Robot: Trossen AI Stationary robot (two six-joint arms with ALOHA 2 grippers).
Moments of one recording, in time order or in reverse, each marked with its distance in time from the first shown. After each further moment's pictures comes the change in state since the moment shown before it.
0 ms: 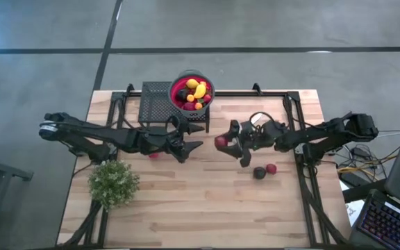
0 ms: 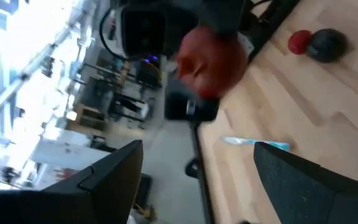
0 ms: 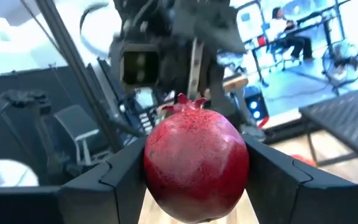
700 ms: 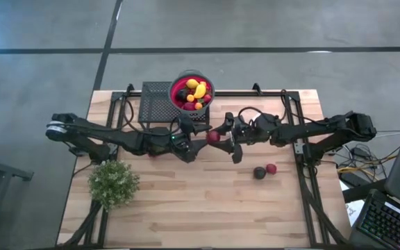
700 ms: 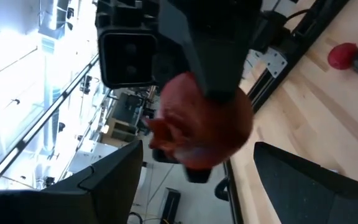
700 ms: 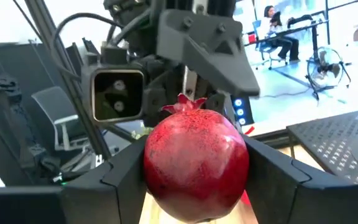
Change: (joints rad) left arm 0.003 0.091 0.000 0.260 0.001 0.128; right arm -0.013 0.022 0.214 -0.264 0.009 -0.111
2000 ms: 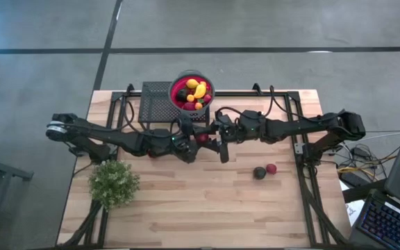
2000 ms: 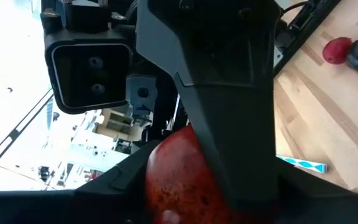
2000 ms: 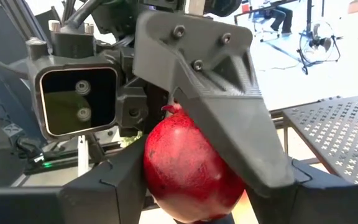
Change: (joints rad) left arm -0.011 -0.001 0.000 -0.030 -0.046 -0.041; right arm 0.002 0.128 0.223 -0.245 0.008 -0.047
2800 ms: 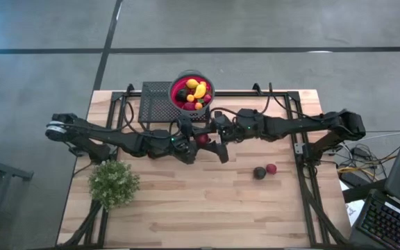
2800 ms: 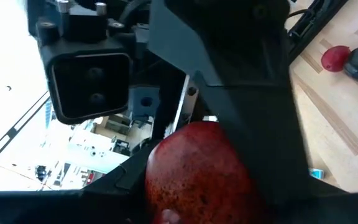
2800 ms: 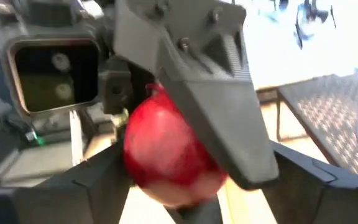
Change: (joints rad) left arm -0.016 -0.002 0.000 0.000 -0.002 -0.024; right arm 0.000 -0.001 0.084 -0.201 0.001 -0.021
